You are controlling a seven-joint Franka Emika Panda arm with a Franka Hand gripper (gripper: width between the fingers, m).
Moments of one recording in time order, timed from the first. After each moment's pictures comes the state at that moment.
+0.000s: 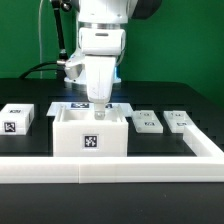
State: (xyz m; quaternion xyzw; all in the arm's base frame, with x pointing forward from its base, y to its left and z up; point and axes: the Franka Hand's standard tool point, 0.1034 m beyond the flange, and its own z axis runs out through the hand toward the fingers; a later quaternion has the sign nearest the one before) arm 0.458 -0.012 0.042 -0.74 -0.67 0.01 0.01
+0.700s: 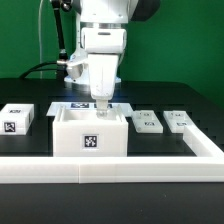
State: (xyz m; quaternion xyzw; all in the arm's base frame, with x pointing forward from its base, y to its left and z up) arm 0.448 -0.008 0.040 -0.73 -0.68 0.00 0.00
